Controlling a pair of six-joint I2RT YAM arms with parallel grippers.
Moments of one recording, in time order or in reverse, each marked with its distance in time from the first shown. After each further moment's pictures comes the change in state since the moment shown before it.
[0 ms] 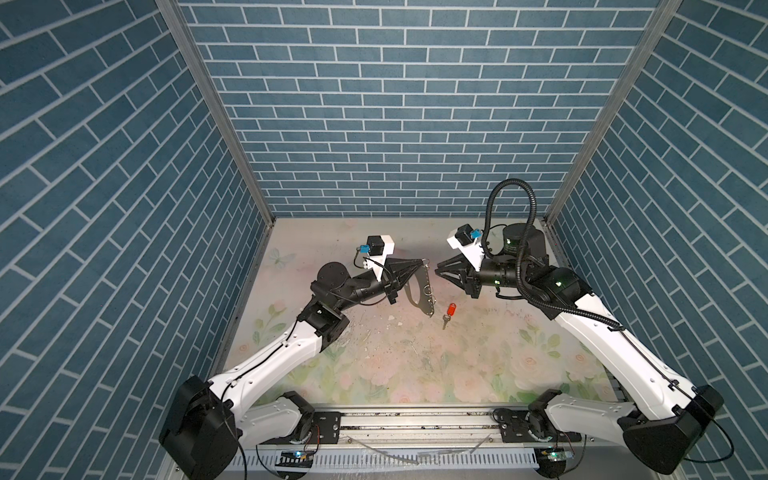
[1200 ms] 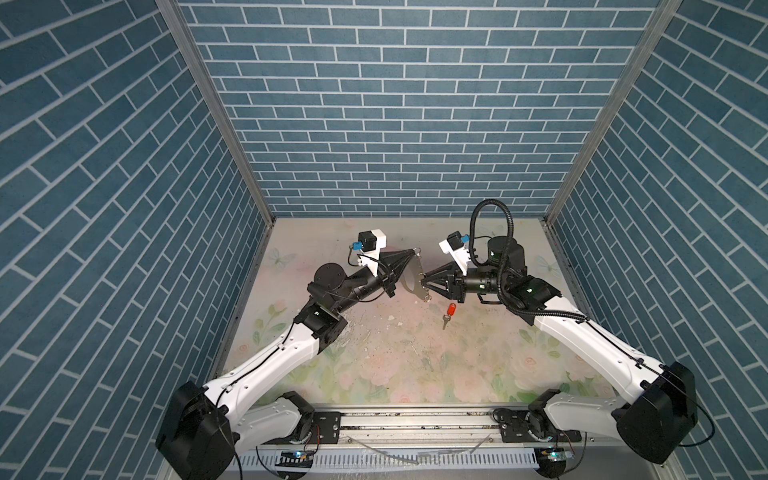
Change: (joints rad) left arm 0.000 -0.027 0.000 -0.009 -0.160 0.008; right arm 0.000 0.064 -0.236 0.386 -0.173 0.369
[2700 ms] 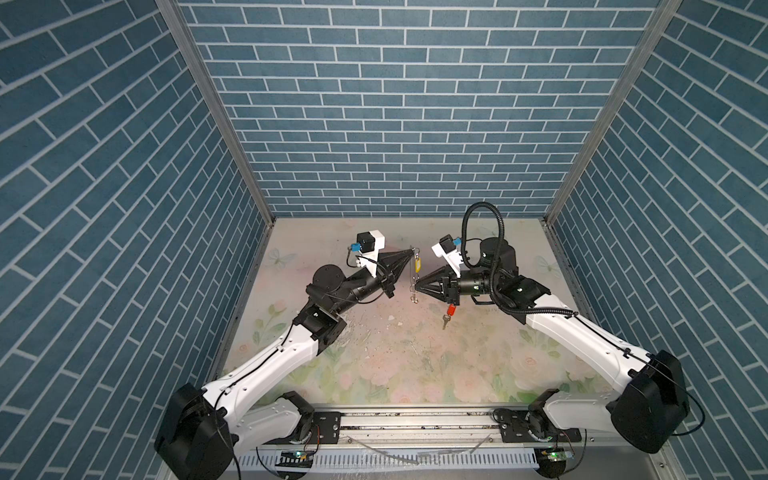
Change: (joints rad) left arm 0.000 -0.013 -0.012 0.009 -0.008 0.001; right arm 0.027 0.045 -0.018 0.074 -0.101 0.039
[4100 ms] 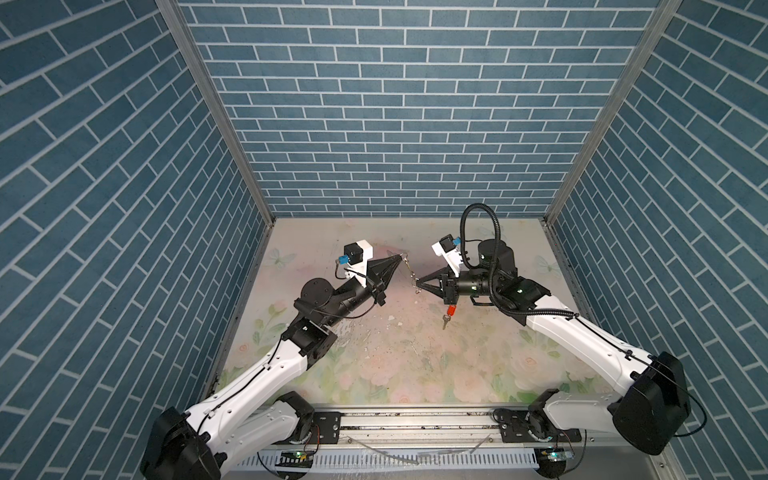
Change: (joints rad) left arm 0.000 -0.140 -0.106 -0.033 -0.093 0.056; right arm 0.017 -0.010 0.002 -0.056 0.151 0.047
